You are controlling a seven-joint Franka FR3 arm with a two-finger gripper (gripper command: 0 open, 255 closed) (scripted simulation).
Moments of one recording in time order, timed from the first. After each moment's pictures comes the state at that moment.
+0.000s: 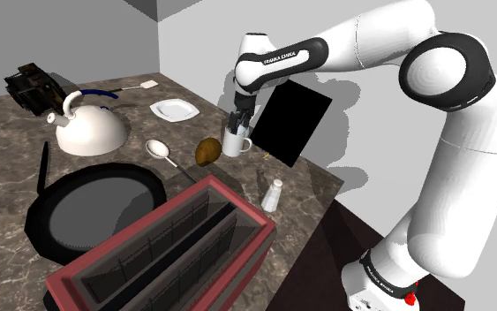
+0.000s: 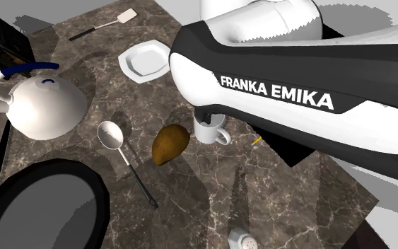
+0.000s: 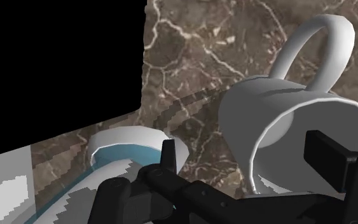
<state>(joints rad) 0.06 0.34 -0.02 -1.80 -0.01 2.10 -0.28</state>
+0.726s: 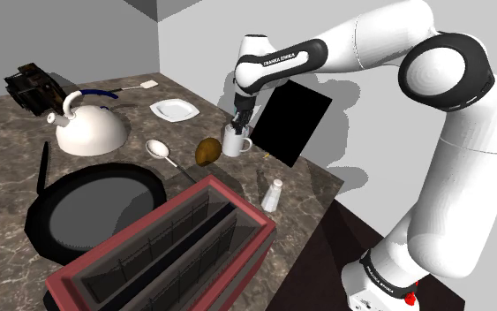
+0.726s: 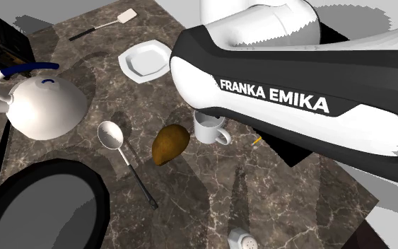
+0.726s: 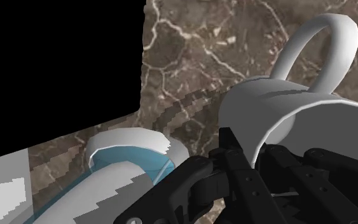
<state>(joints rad) 0.06 0.35 -0.02 -1.80 -0.01 2.11 -0.28</state>
